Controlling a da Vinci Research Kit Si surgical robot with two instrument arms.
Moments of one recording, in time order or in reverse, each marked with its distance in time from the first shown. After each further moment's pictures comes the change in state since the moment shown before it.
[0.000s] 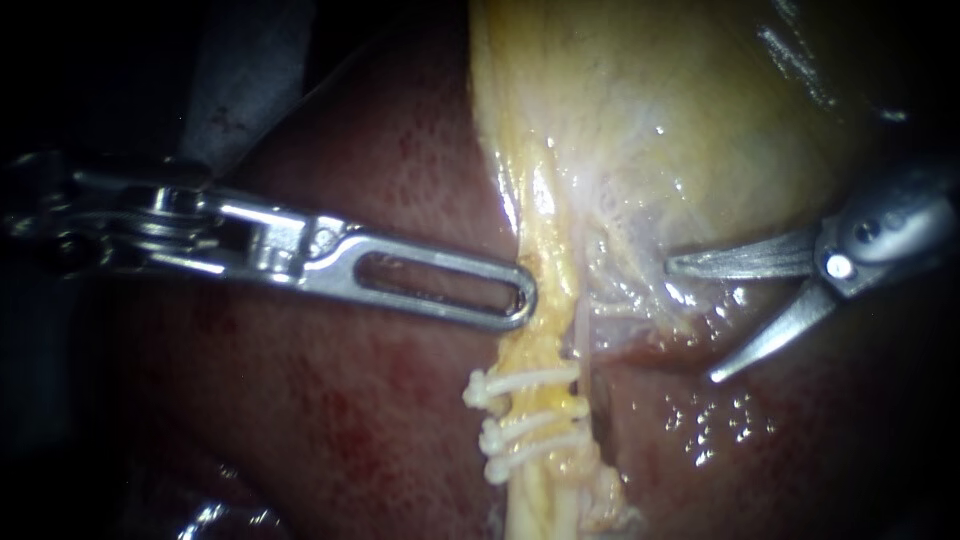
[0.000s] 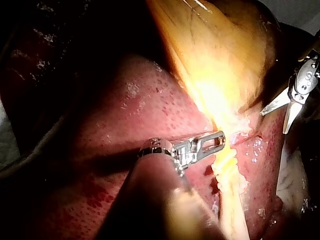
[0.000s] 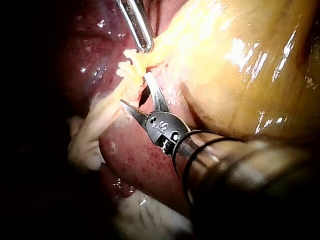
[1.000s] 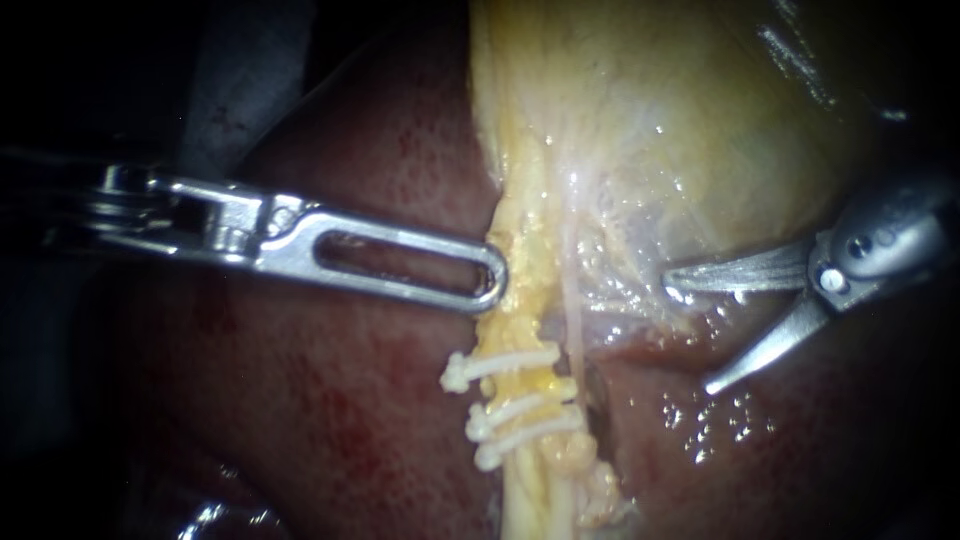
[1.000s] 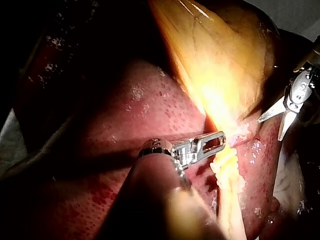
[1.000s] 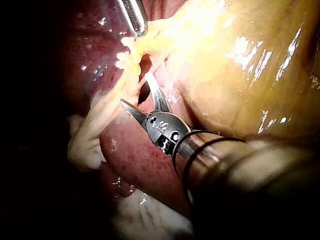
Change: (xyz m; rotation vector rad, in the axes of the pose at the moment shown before) right arm -0.001 -0.001 0.001 -0.004 -0.001 -0.008; left arm -0.001 -0.003 -0.004 0.017 -0.017 -0.018
